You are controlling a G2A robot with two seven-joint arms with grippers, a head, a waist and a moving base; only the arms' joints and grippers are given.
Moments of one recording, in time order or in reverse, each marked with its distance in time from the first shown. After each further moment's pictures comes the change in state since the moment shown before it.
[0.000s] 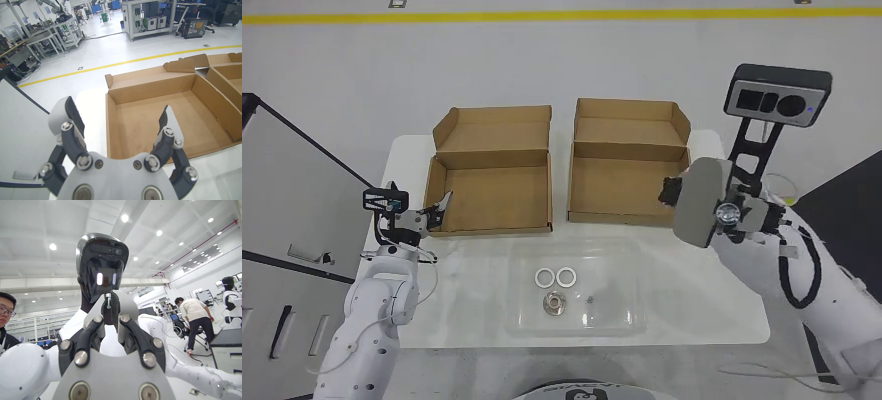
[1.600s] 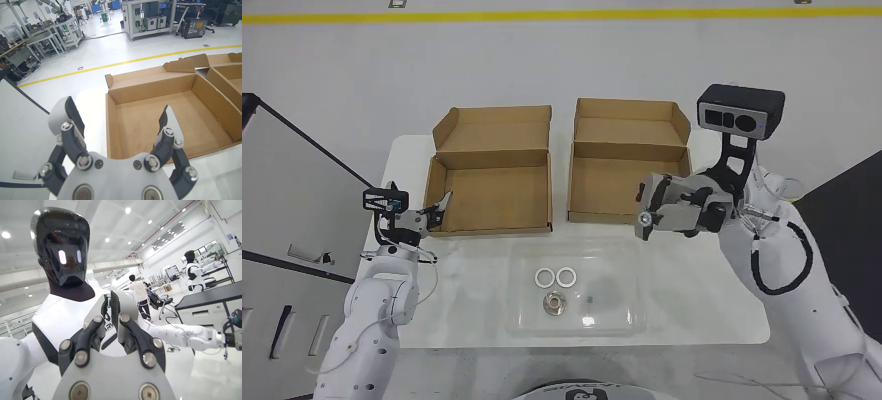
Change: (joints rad) left arm 0.000 0.000 0.000 0.000 0.000 0.000 0.000; right arm -0.172 -0.125 0.259 0.063 -0.225 0.227 0.226
